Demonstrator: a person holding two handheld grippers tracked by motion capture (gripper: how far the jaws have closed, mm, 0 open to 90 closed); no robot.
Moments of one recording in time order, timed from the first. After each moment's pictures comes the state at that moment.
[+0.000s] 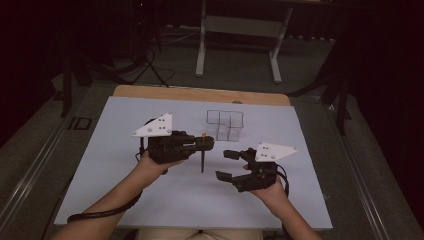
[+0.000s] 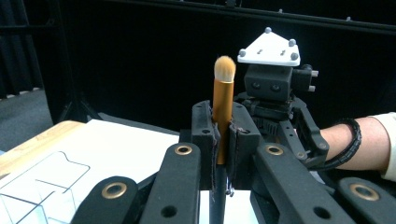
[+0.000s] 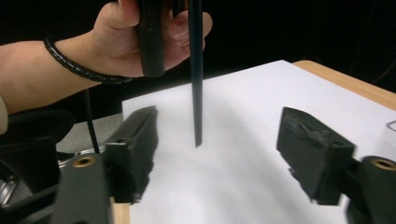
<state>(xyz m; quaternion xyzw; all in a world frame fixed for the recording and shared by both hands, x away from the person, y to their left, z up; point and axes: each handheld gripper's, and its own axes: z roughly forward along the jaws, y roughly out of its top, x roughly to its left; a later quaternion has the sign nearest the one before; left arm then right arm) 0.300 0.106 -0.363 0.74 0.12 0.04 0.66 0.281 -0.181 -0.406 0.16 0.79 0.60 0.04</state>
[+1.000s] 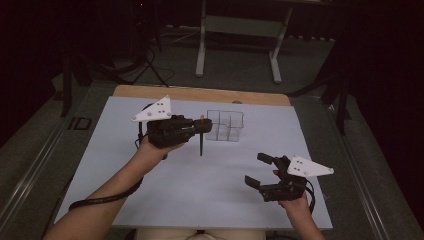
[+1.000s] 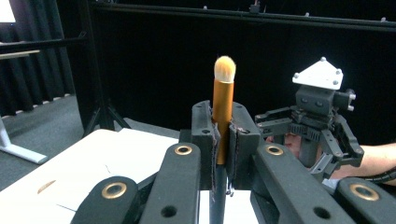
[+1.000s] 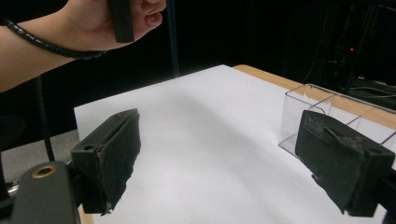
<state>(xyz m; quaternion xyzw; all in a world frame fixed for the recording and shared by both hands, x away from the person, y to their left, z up) 0.325 0.109 -0.344 0.73 0.13 0.09 0.66 0.257 -0.248 -0.423 0.23 0.75 0.61 0.13</state>
